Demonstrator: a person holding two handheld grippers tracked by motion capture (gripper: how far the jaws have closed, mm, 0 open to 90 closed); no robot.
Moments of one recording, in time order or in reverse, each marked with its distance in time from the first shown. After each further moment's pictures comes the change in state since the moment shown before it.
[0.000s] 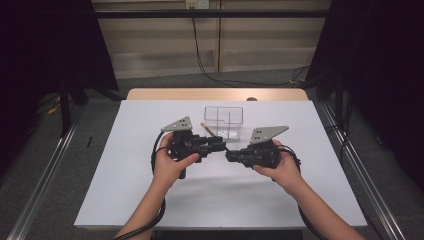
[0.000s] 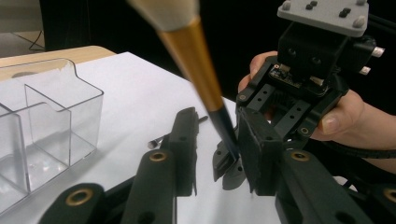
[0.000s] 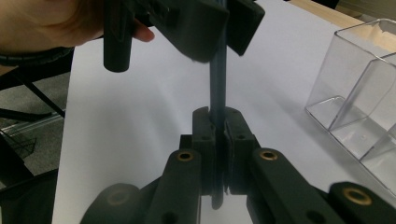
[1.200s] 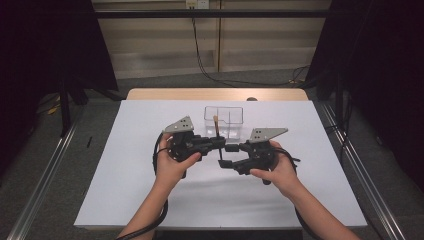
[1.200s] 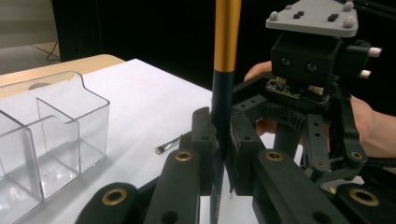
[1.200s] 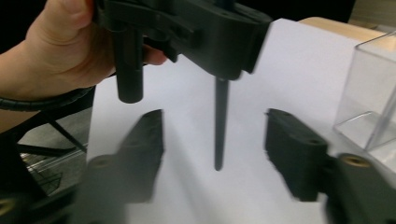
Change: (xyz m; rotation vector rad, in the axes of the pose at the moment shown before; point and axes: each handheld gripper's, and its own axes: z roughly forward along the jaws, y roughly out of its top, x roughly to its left) left arm -0.009 0.007 -0.003 -0.010 0.057 0.059; right arm 0.000 -0.005 0.010 -0.121 0.047 0.079
